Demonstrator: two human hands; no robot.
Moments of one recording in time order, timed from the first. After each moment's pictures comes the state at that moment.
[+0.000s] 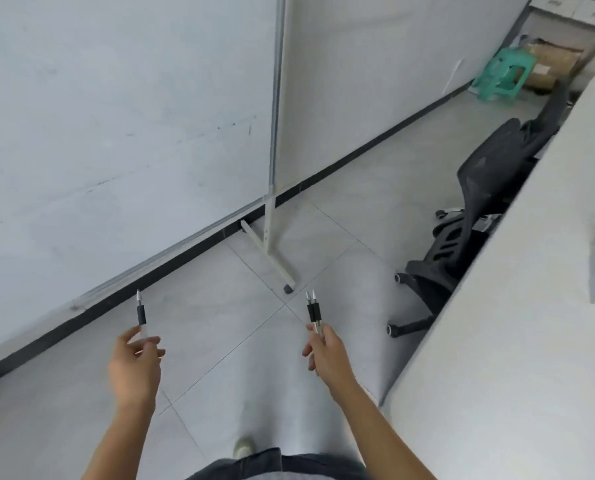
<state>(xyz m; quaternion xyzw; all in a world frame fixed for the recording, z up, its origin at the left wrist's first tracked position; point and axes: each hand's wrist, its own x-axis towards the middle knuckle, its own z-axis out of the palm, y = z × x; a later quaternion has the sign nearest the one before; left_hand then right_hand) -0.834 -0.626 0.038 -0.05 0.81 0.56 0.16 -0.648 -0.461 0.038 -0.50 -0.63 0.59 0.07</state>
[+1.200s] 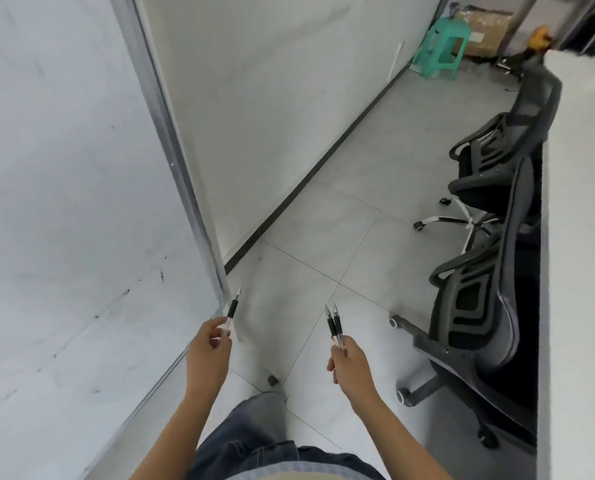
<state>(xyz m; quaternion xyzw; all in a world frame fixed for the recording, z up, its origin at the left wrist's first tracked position) -1.022 -0.201 0.023 0.20 0.80 0.47 0.32 -0.833 -0.121 0.019 -0.62 -0.53 0.56 0.13</state>
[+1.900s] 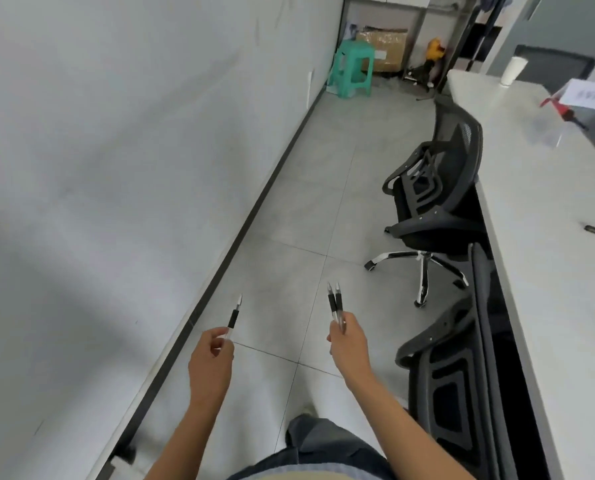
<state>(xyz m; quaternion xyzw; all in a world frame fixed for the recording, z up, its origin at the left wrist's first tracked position) -1.012 0.190 0.028 0.28 0.76 0.46 0.37 -0.831 0.254 0.028 -0.68 -0.47 0.47 0.30</state>
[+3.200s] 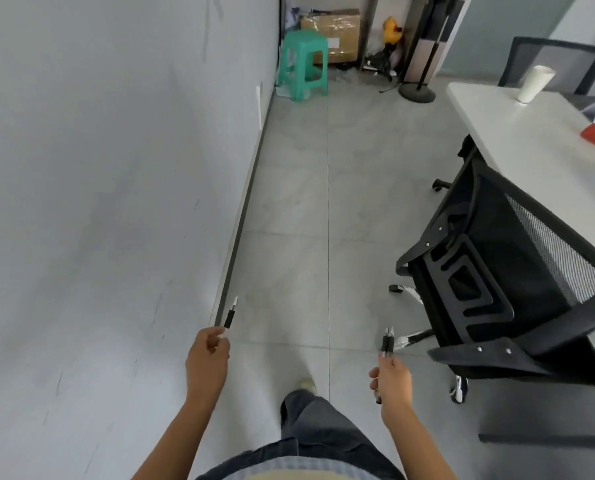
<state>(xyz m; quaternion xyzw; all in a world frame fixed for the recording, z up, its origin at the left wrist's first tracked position) -1.132 0.829 0.019 0.37 0.74 0.38 0.41 -0.878 0.807 -0.006 -0.80 -0.17 0.46 0.35</state>
